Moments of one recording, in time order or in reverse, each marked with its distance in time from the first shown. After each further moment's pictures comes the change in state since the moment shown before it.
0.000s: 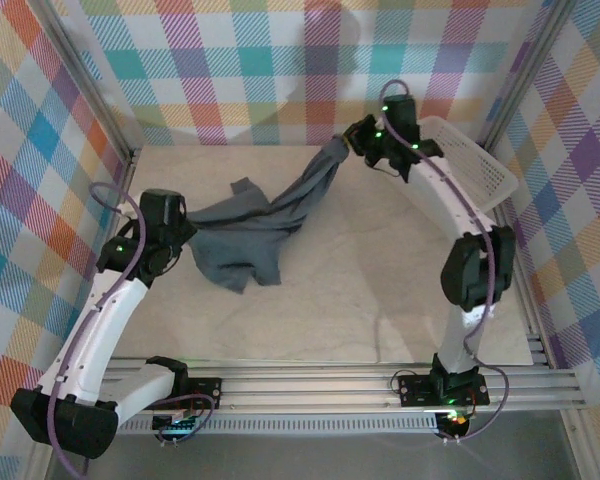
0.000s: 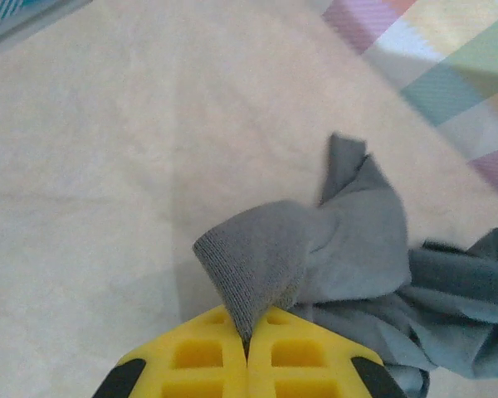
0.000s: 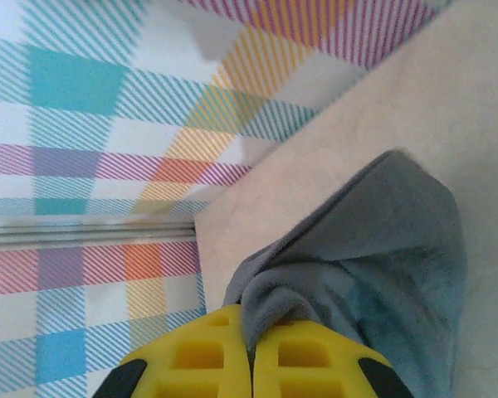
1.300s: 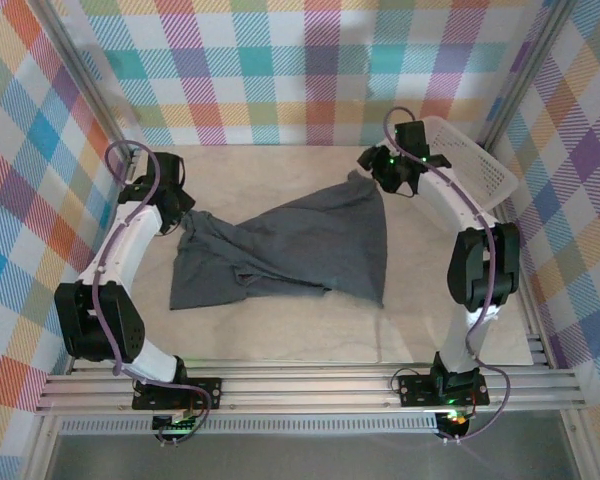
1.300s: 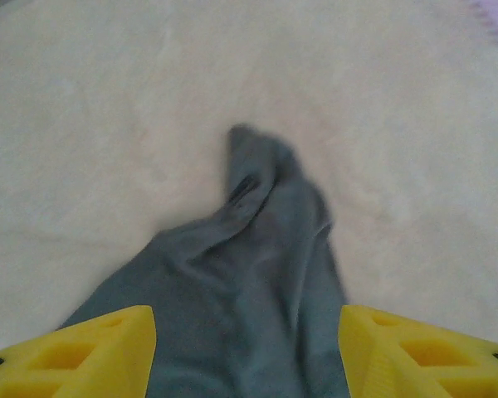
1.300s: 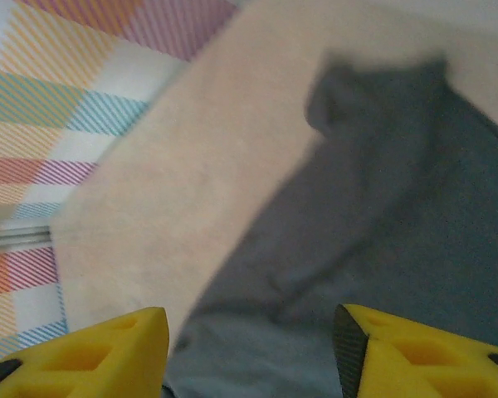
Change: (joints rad) left arm 0.196 0.476 0.186 0.017 0.091 0.016; right arm -0.078 -0.011 -0.237 -0.073 0.059 -0.199
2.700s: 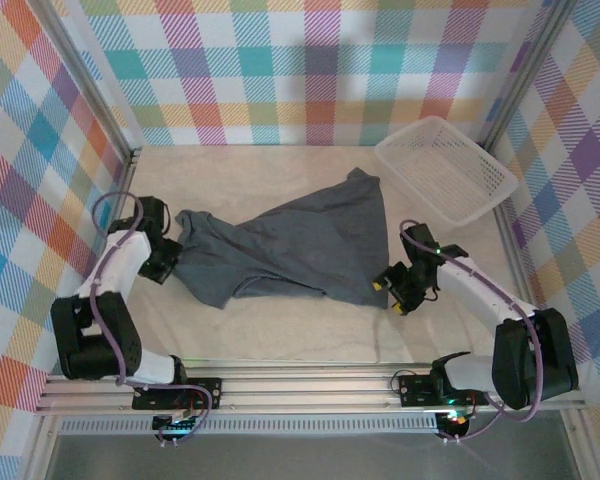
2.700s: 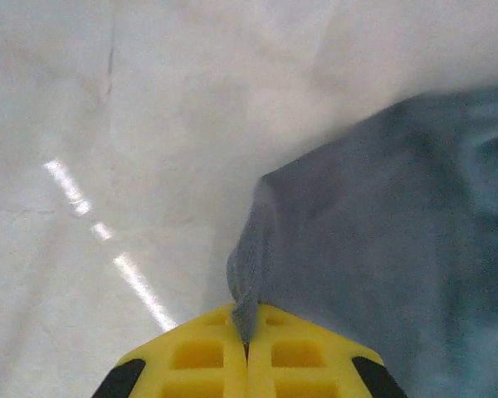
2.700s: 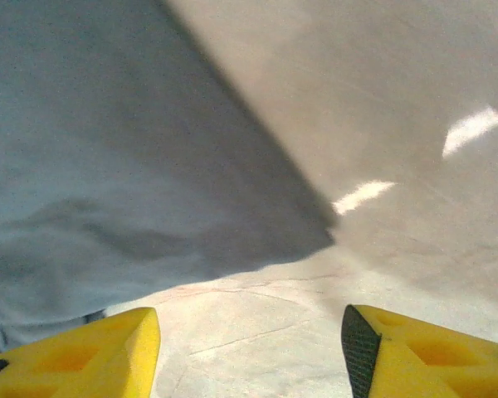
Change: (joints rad) left arm 0.155 -0.108 -0.299 -0.084 0.159 -0.163; right arm 0.092 -0.592 -0.876 -0.302 -0.028 0.289
